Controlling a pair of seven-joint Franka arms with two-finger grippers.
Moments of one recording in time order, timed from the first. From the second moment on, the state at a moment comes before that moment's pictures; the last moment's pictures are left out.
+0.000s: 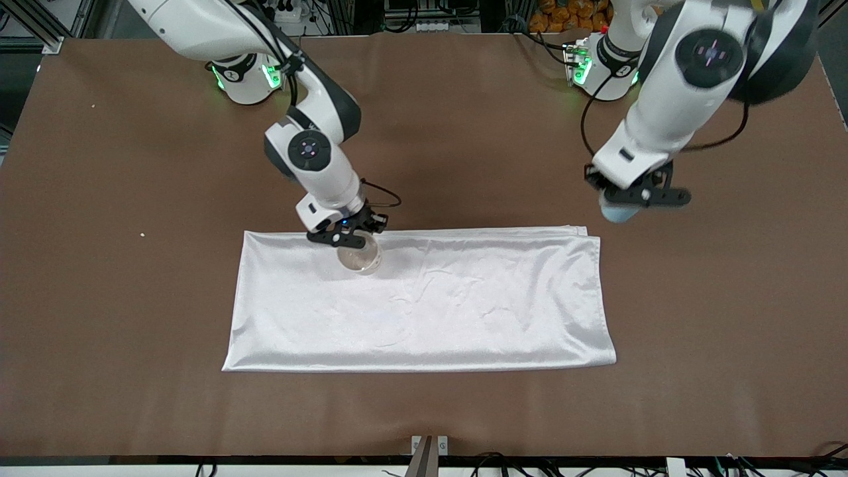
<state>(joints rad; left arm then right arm) -0.20 -0.10 -0.19 -1.96 0.05 1.84 -0.32 0.22 0.45 0.48 -1.91 -0.18 2.39 0.99</state>
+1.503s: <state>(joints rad) -0.21 -0.22 -0.23 -1.94 -0.03 1.75 -0.22 0.61 0.59 0.47 -1.92 -0.51 2.43 1.99</state>
